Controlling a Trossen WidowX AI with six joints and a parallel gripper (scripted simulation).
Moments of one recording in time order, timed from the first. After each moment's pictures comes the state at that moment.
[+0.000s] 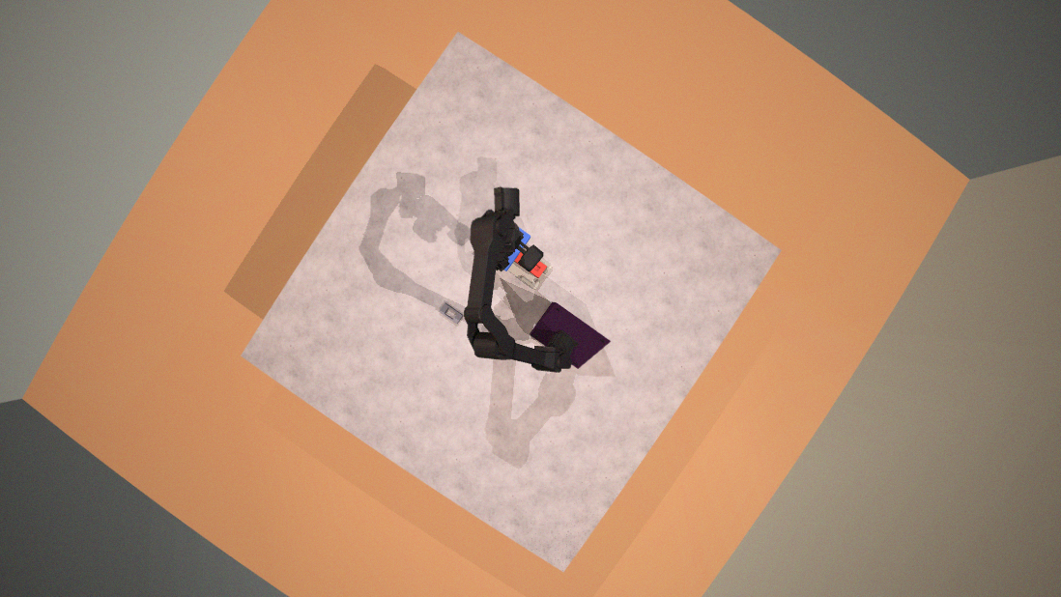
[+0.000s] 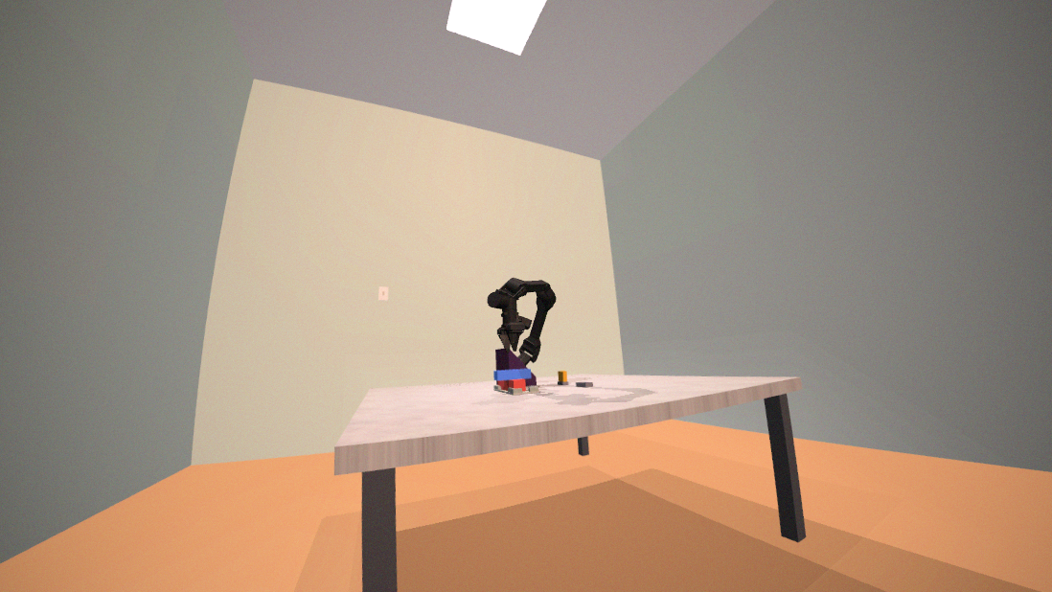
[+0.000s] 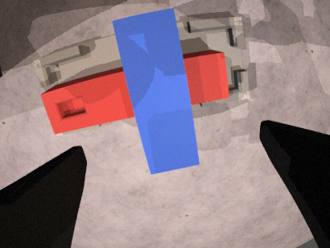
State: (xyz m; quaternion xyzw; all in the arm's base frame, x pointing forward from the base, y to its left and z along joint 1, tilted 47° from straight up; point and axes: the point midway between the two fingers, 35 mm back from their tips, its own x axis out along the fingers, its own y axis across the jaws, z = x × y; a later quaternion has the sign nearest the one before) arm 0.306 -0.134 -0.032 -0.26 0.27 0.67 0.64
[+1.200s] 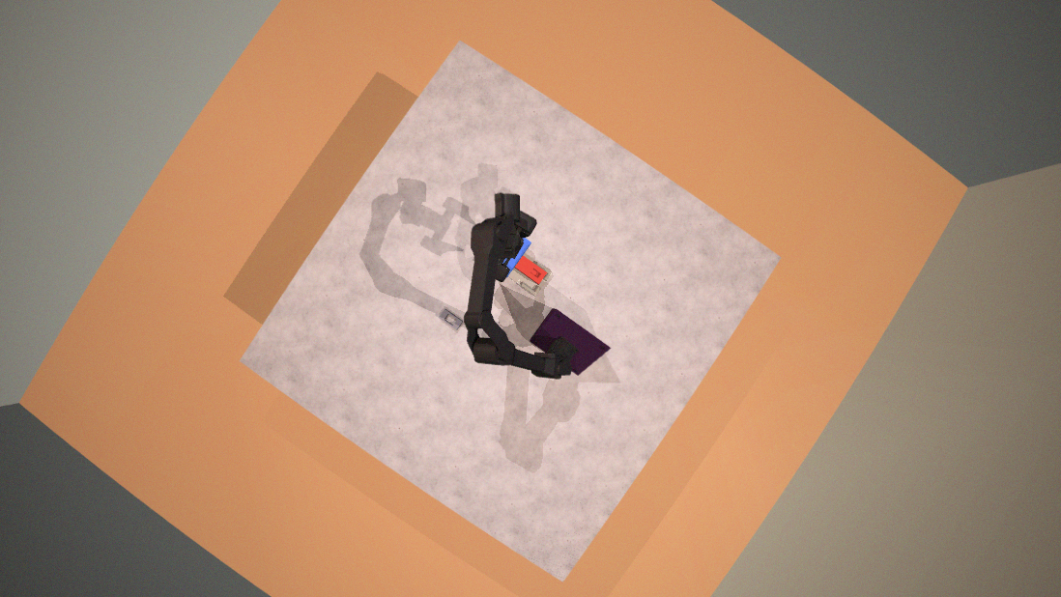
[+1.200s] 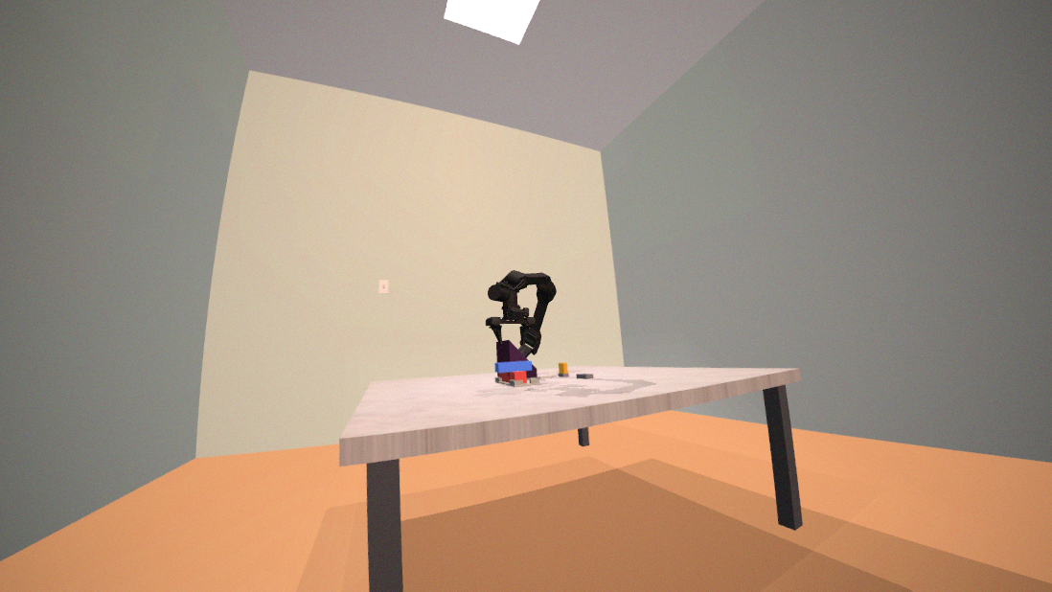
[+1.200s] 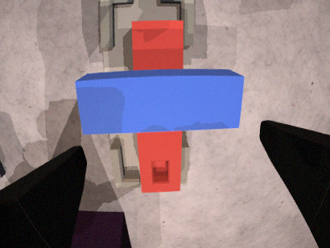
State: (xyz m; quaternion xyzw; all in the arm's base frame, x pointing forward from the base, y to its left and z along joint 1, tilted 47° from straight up) arm 0.307 -0.134 -0.033 0.21 0.64 0.34 0.65
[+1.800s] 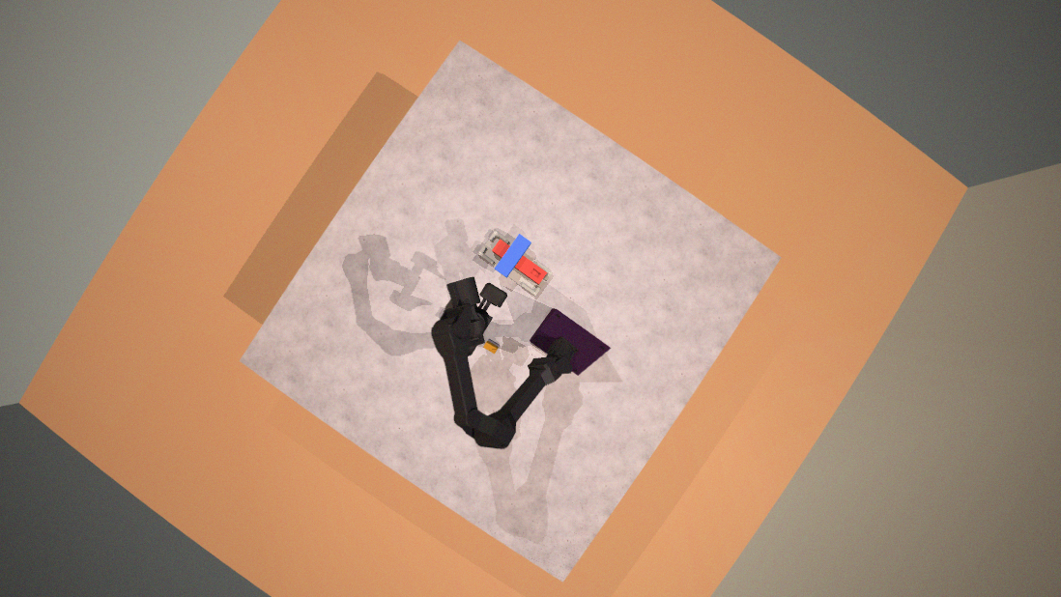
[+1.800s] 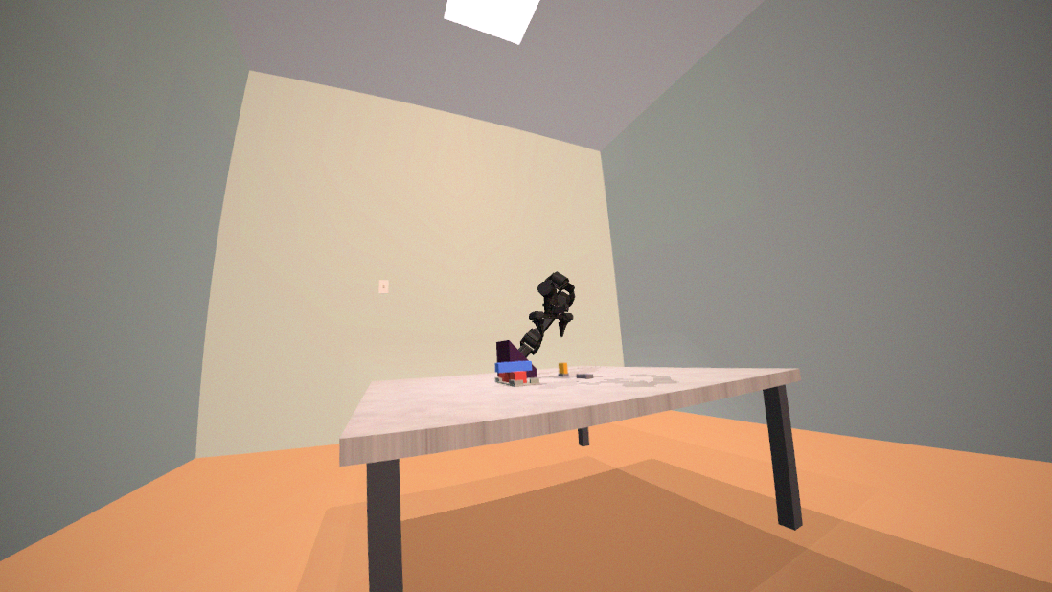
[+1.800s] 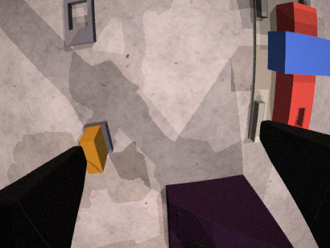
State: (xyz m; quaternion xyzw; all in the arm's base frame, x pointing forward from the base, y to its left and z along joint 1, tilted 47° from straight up) arm 0.248 -0.019 0.124 0.22 0.64 0.32 0.66
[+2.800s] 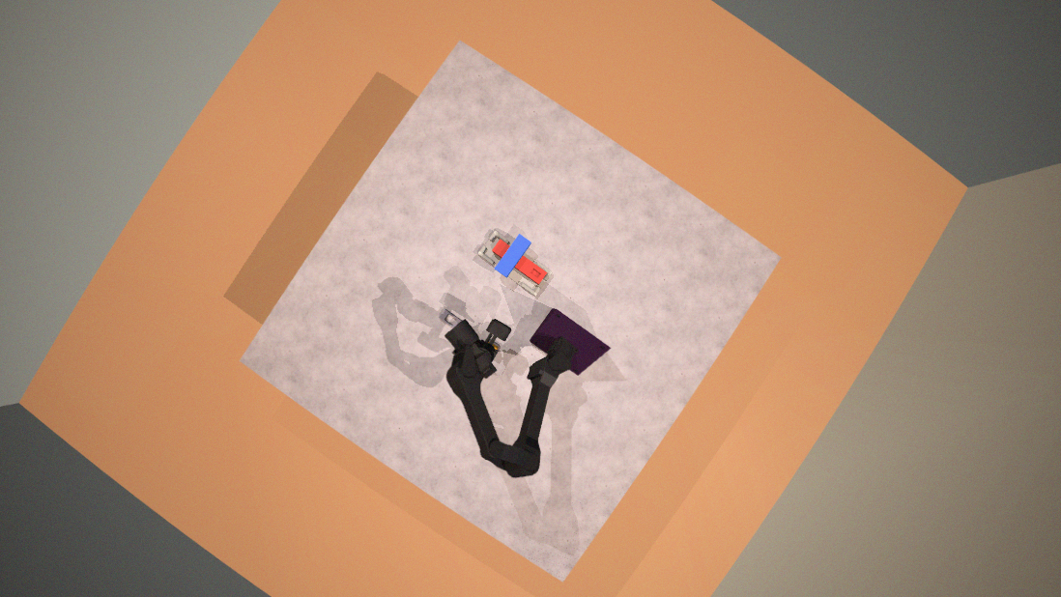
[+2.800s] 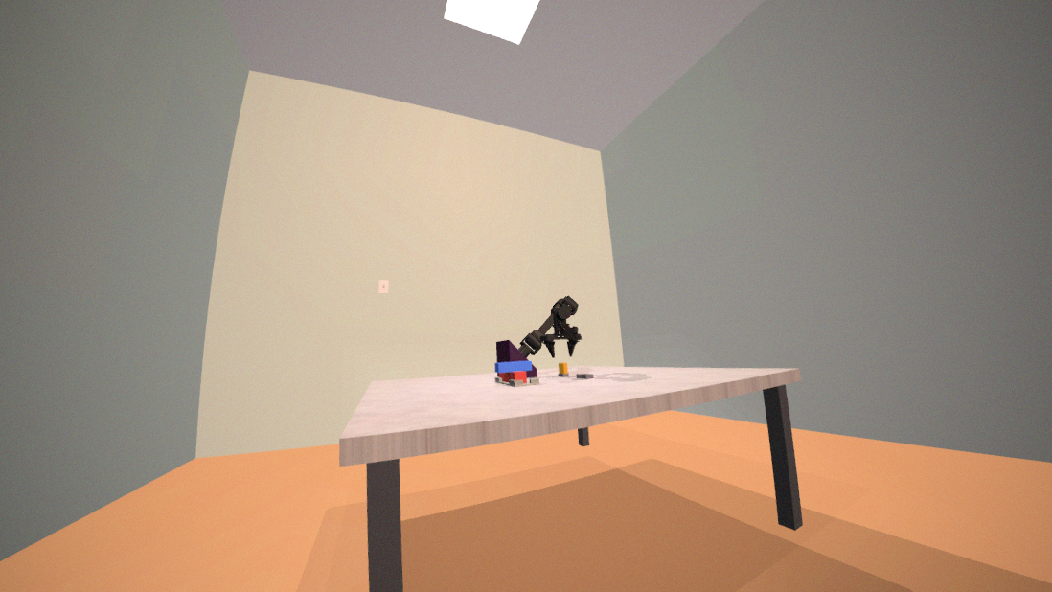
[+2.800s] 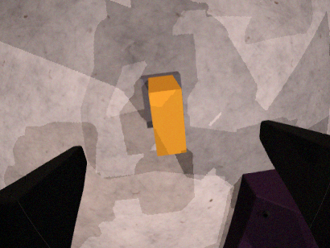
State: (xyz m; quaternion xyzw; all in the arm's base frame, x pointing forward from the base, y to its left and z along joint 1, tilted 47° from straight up) arm 0.174 0.089 0.119 0.22 0.64 0.34 0.65
